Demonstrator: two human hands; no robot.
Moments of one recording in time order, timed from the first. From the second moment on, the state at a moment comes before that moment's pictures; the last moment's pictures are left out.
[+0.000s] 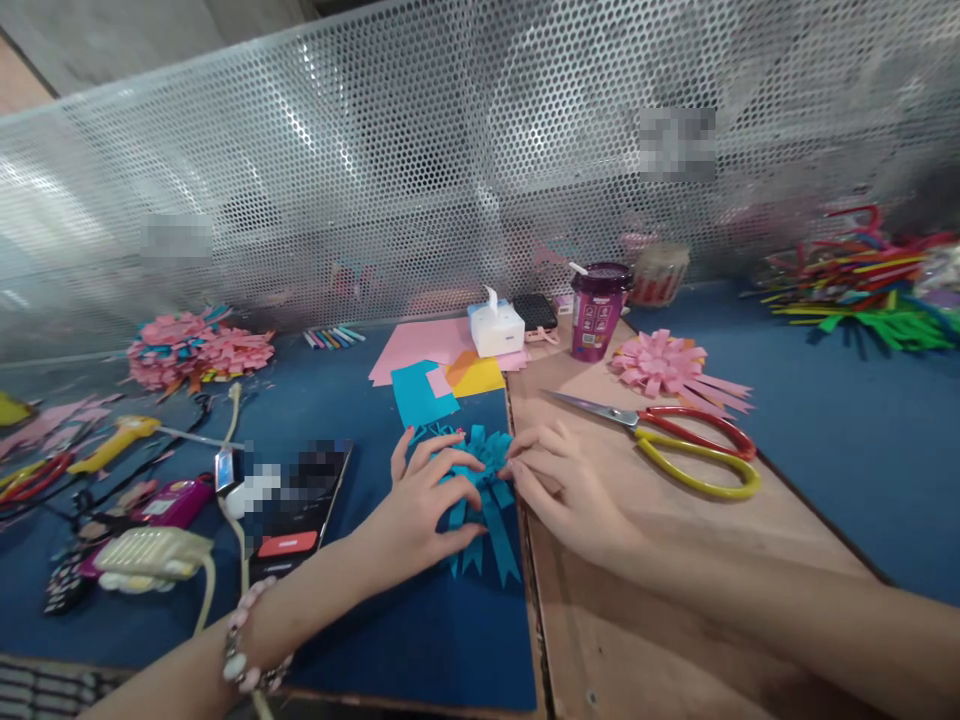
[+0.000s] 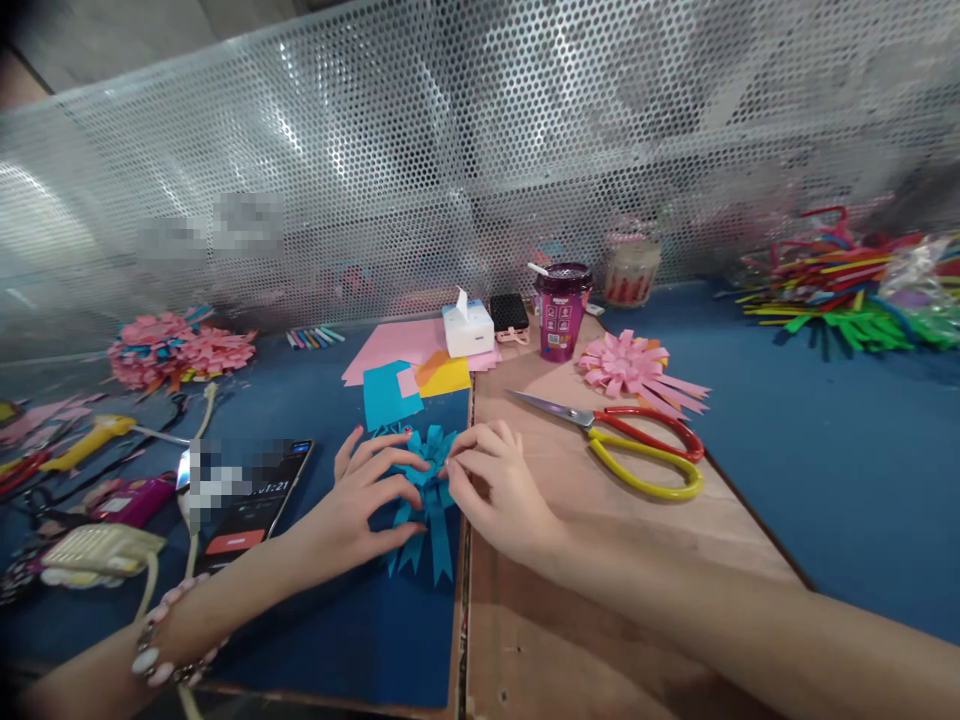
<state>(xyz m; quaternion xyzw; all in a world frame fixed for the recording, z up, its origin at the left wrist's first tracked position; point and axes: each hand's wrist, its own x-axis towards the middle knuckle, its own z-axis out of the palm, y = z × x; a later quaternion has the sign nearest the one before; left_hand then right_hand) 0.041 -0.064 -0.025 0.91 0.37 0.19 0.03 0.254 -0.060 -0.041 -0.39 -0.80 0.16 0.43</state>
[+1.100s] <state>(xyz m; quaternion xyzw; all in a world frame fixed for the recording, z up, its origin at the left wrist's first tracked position) 0.024 -0.076 -0.036 0.92 0.29 0.21 -0.18 0.234 -0.106 -0.073 -0.23 -0.92 -0.12 0.30</state>
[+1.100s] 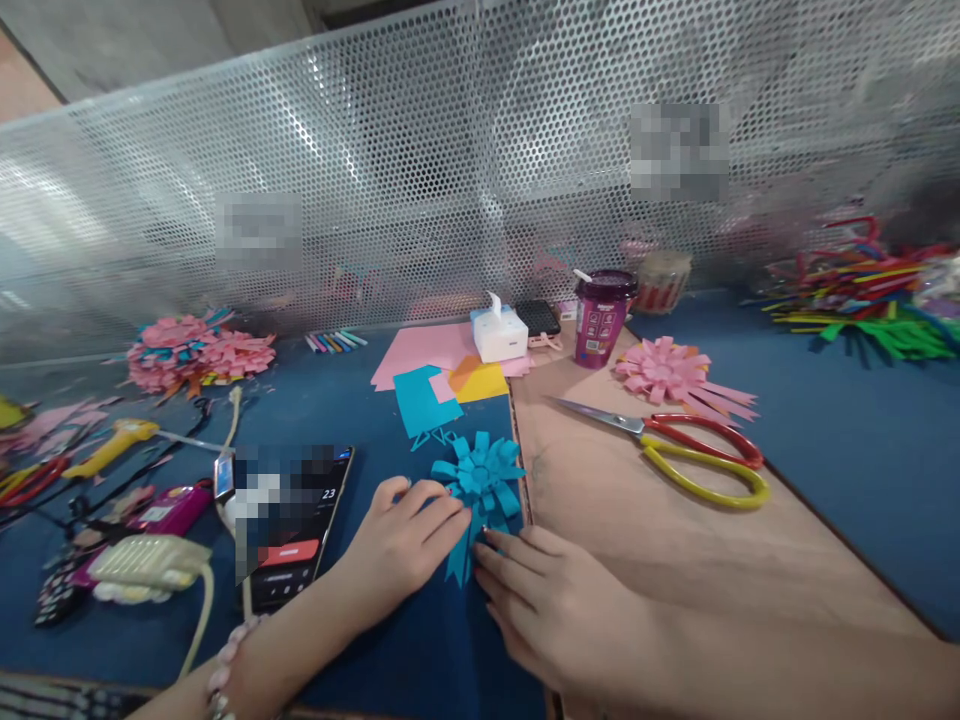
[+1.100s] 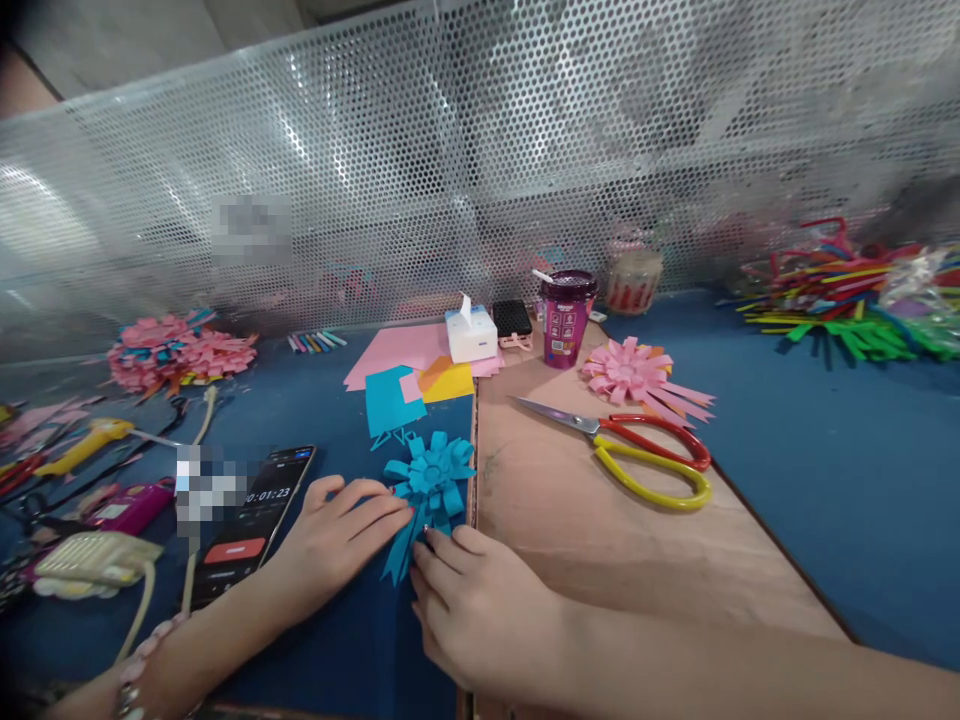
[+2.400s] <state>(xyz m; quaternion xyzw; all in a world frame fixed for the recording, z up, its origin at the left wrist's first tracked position) 0.023 -0.071 -0.050 0.90 0.33 0.20 -0.20 0.235 -0.103 -0.073 -0.23 -0.93 -0.08 0.29</state>
